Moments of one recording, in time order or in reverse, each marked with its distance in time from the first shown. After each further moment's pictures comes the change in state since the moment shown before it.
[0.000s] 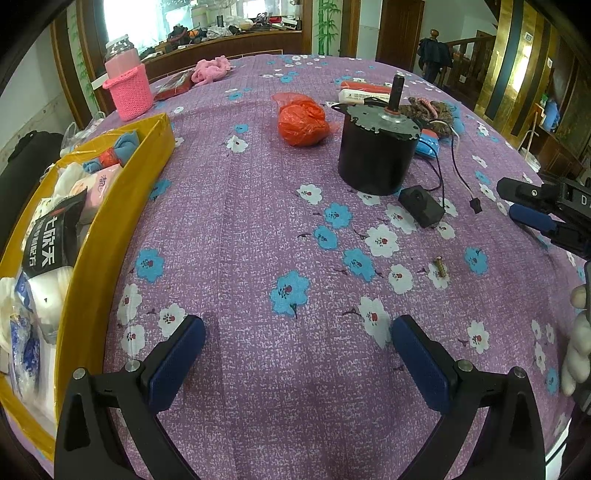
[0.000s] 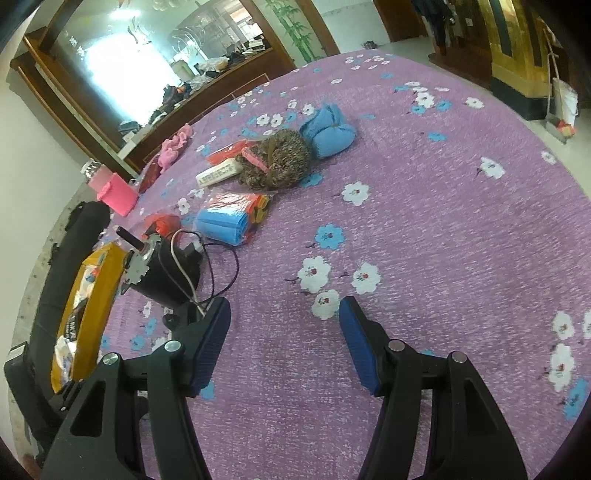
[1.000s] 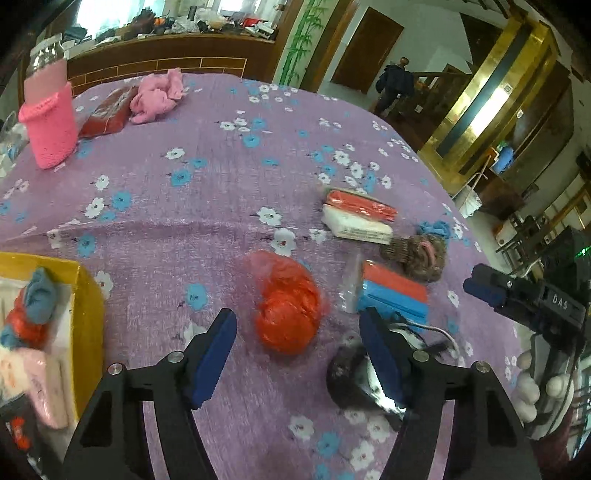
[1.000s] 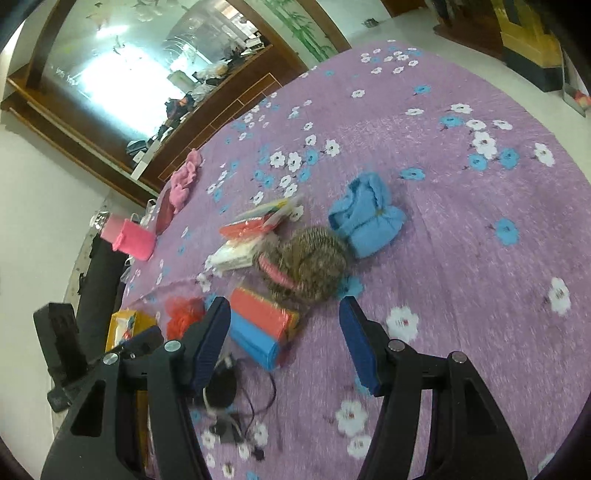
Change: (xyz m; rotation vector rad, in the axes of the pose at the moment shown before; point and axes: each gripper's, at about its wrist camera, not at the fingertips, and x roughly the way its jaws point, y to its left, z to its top) left arm 0.054 0.031 0.174 -0.064 -0.011 -0.346; right arm 0.048 -0.003 0.105 0.113 0.059 0.136
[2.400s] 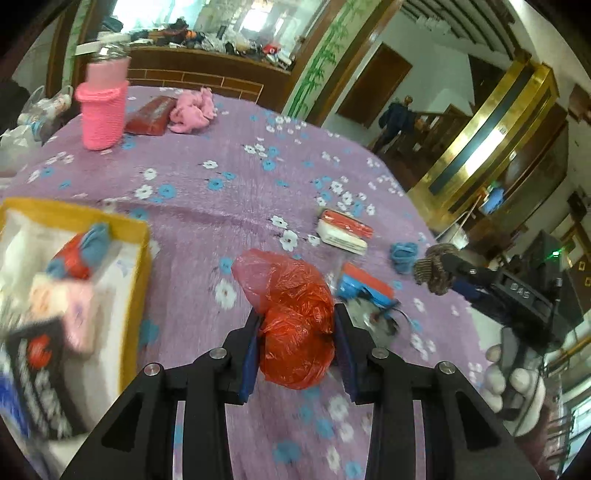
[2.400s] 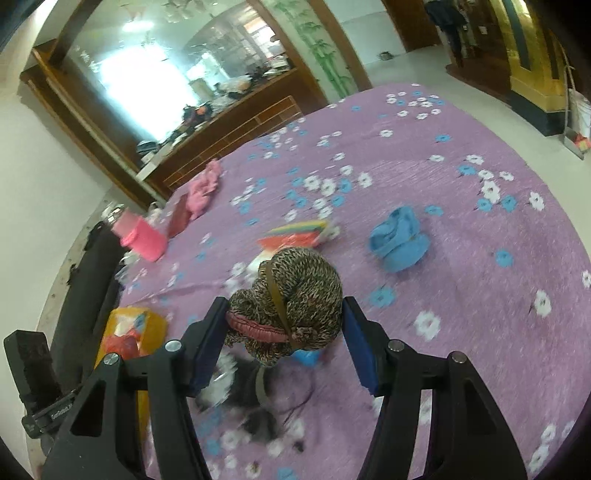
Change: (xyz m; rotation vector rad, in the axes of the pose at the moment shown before) left arm -0.070 0.022 -0.041 -0.104 -0.120 -0.055; right arm -0.038 0.061 -0.025 -0.129 -0.094 -0.036
